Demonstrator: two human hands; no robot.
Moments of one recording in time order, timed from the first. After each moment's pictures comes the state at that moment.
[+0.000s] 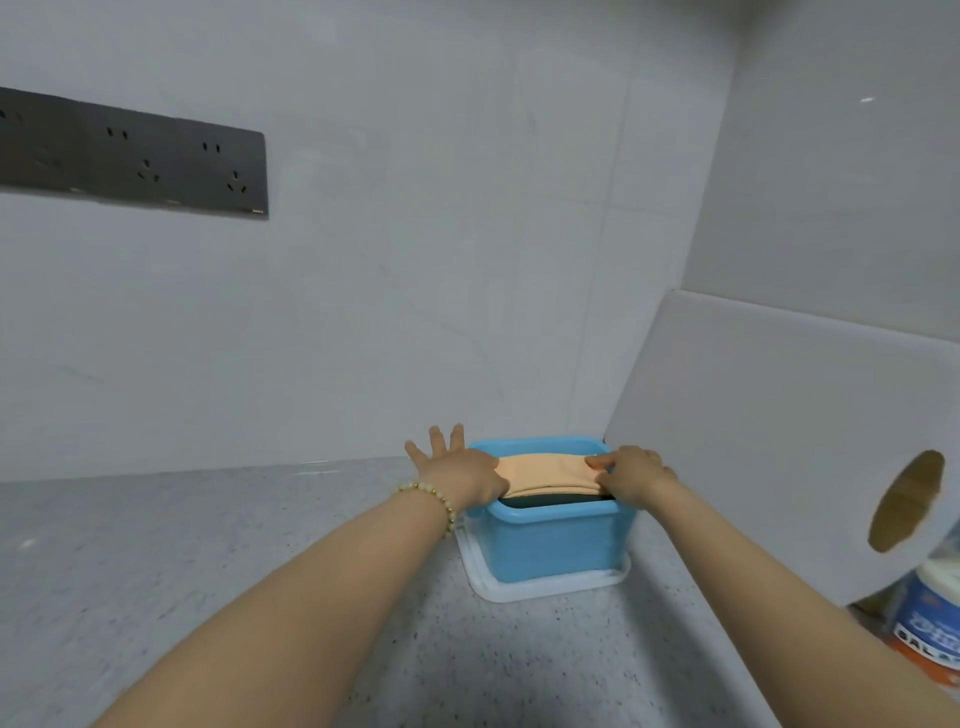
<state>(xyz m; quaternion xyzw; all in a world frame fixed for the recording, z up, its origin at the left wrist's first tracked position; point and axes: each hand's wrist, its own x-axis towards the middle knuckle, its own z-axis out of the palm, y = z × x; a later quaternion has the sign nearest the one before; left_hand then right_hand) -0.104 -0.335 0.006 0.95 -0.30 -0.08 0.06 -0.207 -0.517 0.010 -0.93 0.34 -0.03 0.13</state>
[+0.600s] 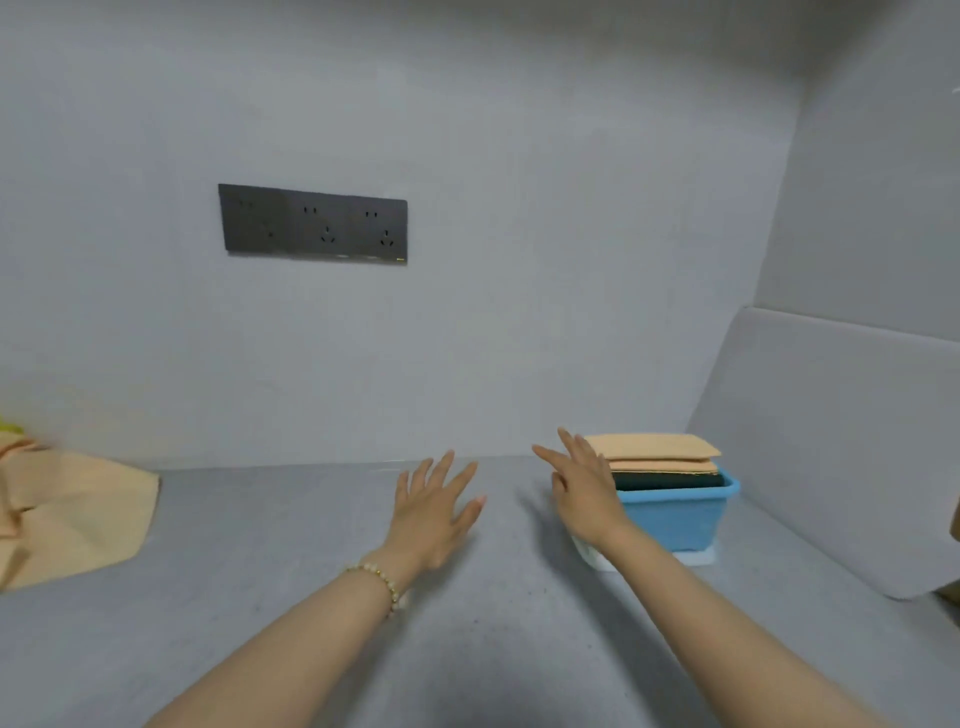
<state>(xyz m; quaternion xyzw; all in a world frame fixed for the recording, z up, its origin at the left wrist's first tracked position) -0.110 -0.139 -0.035 0.93 -0.33 0.08 0.16 -0.196 -0.324 -0.002 -0.96 0.12 -0.21 0.16</state>
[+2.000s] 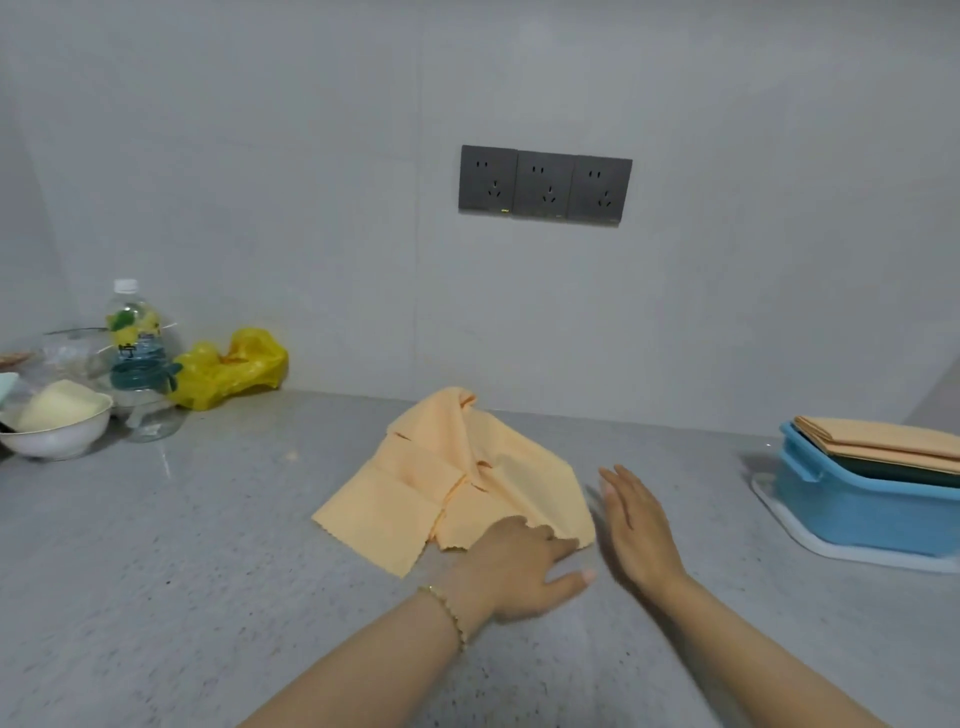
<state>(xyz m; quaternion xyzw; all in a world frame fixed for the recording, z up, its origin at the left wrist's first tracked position) -0.153 0.051 -0.073 0.90 -0.43 0.00 0.05 -0.162 -0.139 -0.097 -0.93 0.07 -0.23 0.29</state>
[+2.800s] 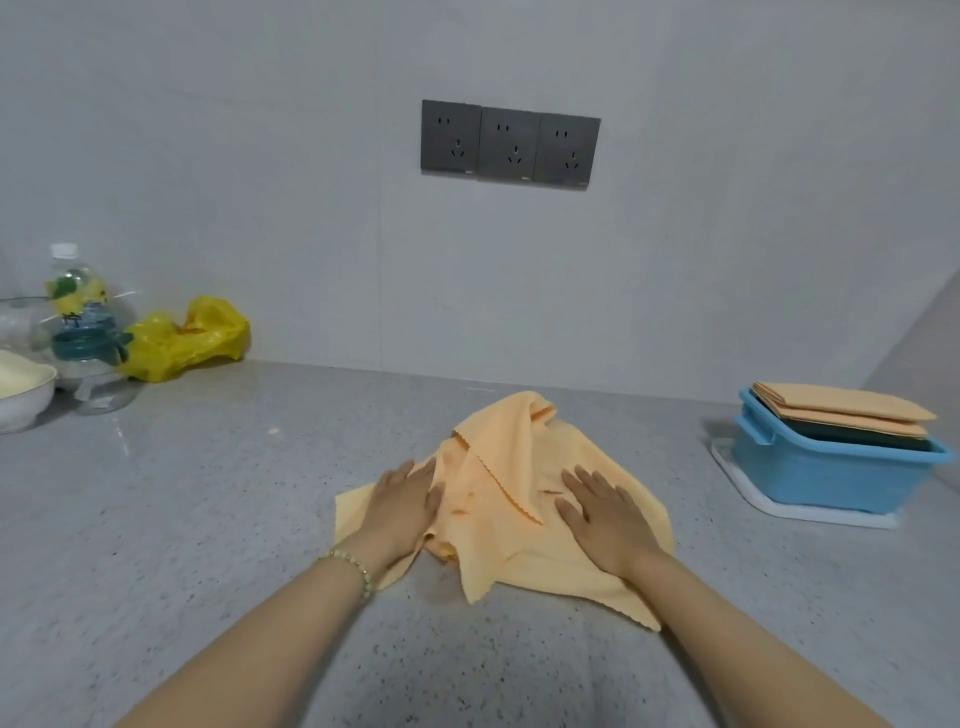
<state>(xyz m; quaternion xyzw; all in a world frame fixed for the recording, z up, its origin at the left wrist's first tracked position) -0.114 0.094 -0.099 0.96 -0.20 -0.01 0.21 -0.173 -0.164 -0.111 -0.99 0.06 0.00 0.11</state>
